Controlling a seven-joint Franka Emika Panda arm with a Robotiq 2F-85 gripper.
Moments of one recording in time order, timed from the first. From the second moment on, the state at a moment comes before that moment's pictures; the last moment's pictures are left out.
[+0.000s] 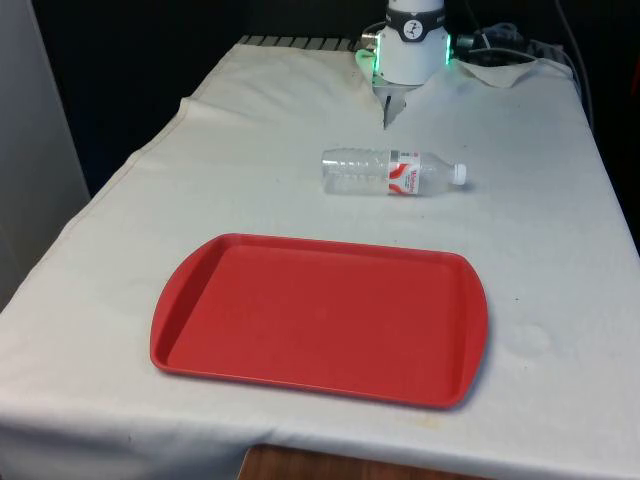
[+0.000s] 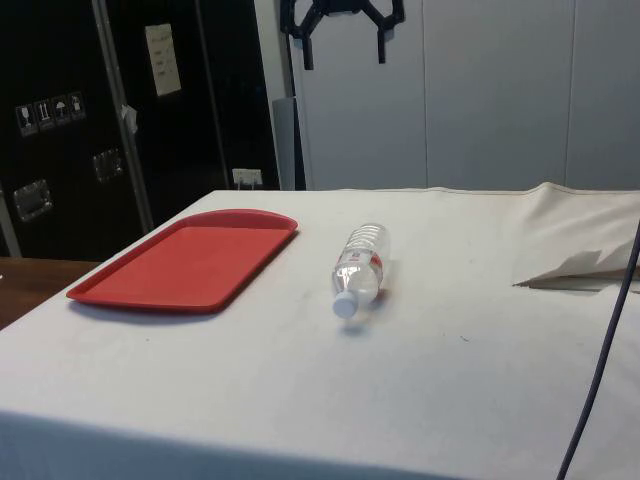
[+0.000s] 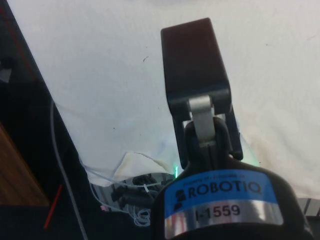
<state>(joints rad) 0.16 -0.30 -0.21 -2.31 0.05 2.00 -1.76</state>
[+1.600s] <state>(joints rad) 0.16 -0.26 -0.17 -2.29 -0.05 2.00 -1.65</state>
